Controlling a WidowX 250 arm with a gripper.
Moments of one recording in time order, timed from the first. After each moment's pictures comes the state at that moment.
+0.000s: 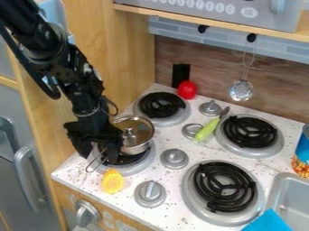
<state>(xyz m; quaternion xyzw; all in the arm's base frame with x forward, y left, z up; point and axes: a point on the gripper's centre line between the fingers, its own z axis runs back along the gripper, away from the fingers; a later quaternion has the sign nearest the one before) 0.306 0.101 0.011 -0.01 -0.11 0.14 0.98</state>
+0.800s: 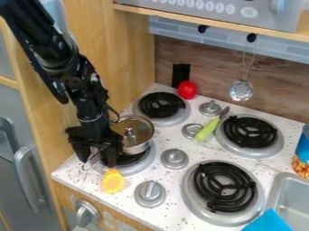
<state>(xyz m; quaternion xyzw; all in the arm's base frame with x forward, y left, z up) 0.321 0.094 -0.011 0.01 -0.08 0.13 0.99</state>
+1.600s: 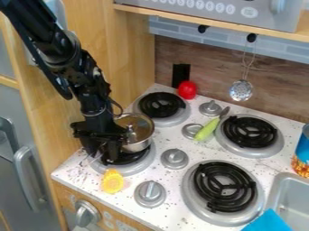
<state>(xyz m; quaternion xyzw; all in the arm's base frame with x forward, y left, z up) 0.335 0.091 -0.005 -0.01 -0.10 0.13 0.99</state>
